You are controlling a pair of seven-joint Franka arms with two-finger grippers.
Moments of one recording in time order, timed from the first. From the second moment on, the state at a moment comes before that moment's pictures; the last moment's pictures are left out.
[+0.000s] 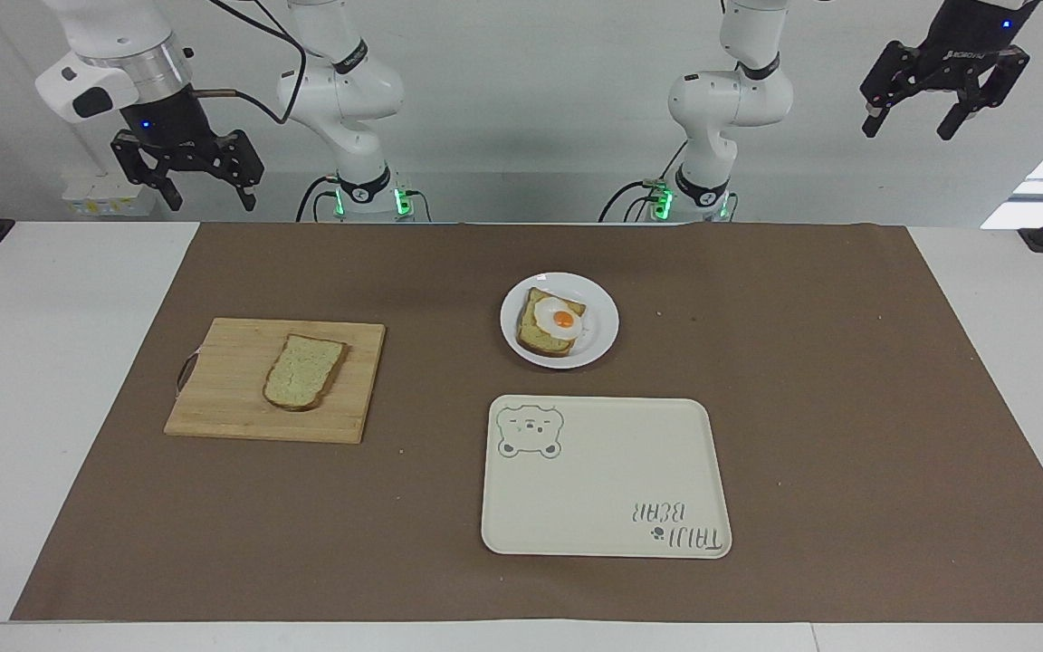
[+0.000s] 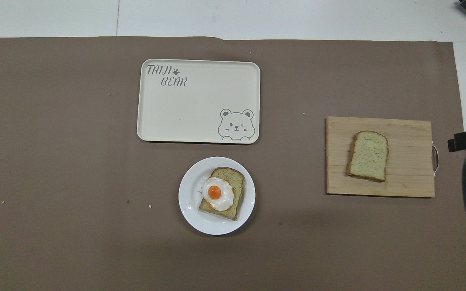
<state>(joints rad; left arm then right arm) -0.06 -0.10 0.03 -1.32 -0.02 1.26 0.05 0.10 -0.08 -0.15 -1.54 -0.03 1.45 -0.04</state>
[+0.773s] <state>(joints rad) -0.06 -0.11 0.03 -1.33 -0.02 1.23 0.05 0.10 -0.09 -0.15 -1.54 -0.03 1.44 -0.04</state>
